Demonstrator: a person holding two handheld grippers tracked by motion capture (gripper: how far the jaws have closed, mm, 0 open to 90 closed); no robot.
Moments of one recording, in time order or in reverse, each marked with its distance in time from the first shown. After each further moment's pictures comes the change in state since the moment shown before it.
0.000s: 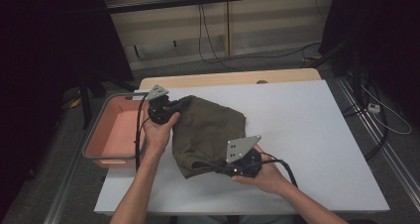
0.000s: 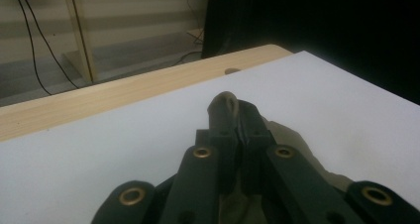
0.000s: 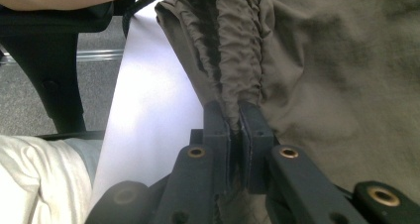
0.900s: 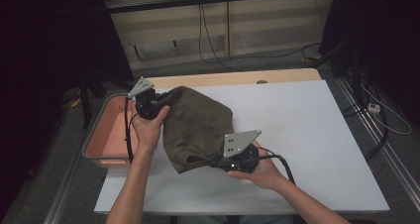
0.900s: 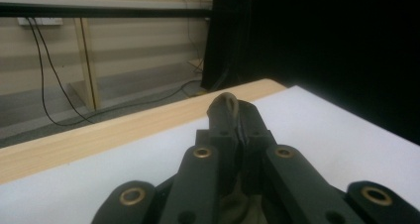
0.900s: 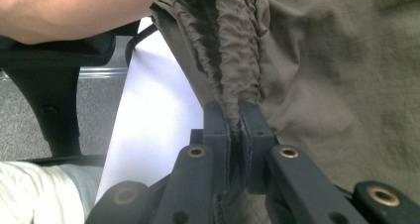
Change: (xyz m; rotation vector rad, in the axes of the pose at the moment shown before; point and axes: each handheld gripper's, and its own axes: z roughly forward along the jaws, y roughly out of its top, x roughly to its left) left arm 0.005 0.027 -0.034 -0.122 0.001 -0.005; right arm -0.003 0.025 -0.006 -0.075 -0.012 -0.031
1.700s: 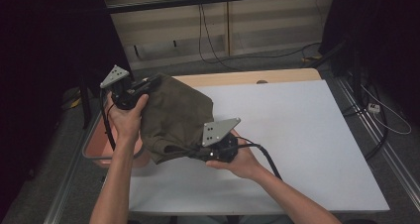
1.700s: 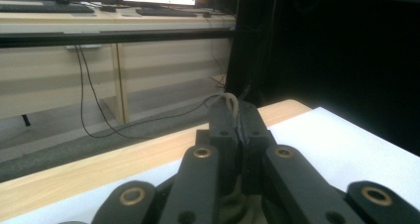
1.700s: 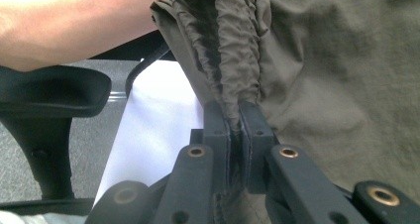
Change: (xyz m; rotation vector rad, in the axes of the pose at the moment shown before) left arm 0.025 0.037 -0.038 -0.049 0.084 0.019; right arm -0.014 0.039 0.033 -0.085 0.033 -0.016
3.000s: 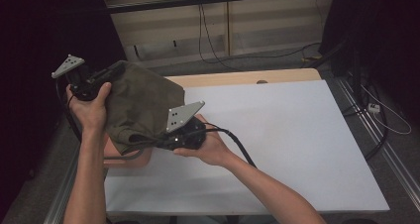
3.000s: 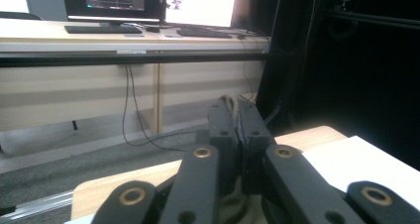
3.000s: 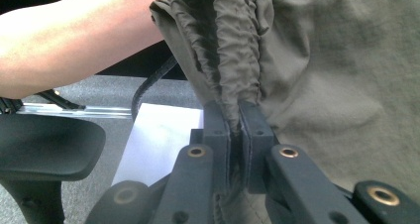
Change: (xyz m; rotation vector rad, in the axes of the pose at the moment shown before) left arm 0.051 0.037 -0.056 -0.062 0.128 -0.030; right arm -0.015 0.061 0.051 -0.034 0.064 -0.022
